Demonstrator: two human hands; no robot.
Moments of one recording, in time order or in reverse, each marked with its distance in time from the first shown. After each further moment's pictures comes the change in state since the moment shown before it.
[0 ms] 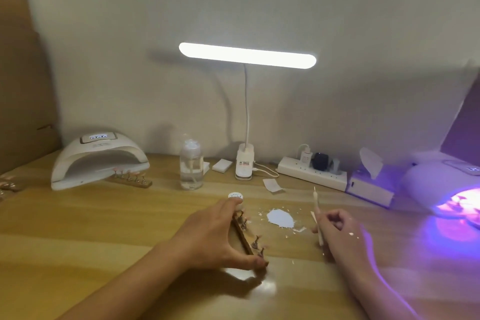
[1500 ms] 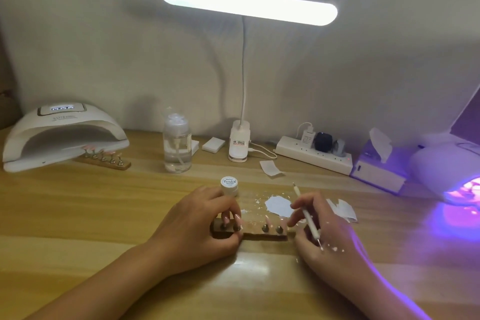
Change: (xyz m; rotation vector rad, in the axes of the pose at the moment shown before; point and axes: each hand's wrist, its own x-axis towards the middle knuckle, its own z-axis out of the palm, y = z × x) left_hand 0.007 -0.022 0.015 -0.099 0.266 0.243; right_hand -0.014 -0.004 0.013 -0.318 -0.314 -0.490
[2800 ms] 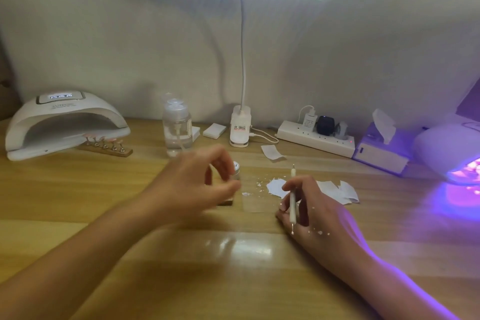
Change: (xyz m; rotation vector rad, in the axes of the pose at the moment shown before) left_hand 0.019 0.016 -0.045 -0.179 -0.026 -0.171; right_hand 0.000 0.000 0.009 -0.108 -0.050 -0.090
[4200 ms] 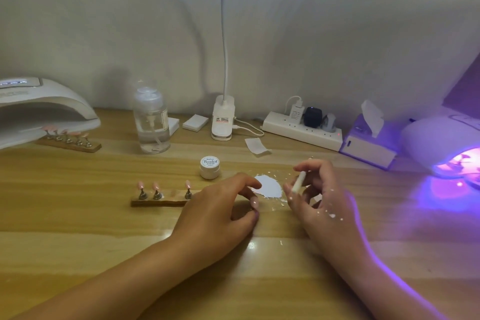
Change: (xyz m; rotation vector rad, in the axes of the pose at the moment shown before) left_hand 0.001 0.016 0.084 -0.095 -0.033 -0.035; right_hand 0.009 0.015 -0.005 0.289 0.315 0.183
